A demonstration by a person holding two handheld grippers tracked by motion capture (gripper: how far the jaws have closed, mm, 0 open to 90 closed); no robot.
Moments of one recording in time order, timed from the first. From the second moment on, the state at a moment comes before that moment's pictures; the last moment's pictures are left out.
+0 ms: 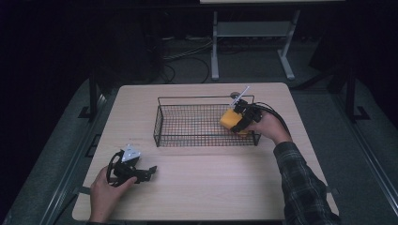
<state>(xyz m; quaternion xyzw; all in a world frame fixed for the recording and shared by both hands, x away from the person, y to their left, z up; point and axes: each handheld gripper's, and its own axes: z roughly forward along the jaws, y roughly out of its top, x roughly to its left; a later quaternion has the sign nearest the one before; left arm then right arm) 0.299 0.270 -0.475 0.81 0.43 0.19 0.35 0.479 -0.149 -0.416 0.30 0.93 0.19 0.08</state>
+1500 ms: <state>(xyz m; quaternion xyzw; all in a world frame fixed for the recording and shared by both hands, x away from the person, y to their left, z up) 0.299 0.270 -0.475 0.81 0.43 0.19 0.35 0.462 -0.165 -0.383 0.32 0.92 0.22 0.08</state>
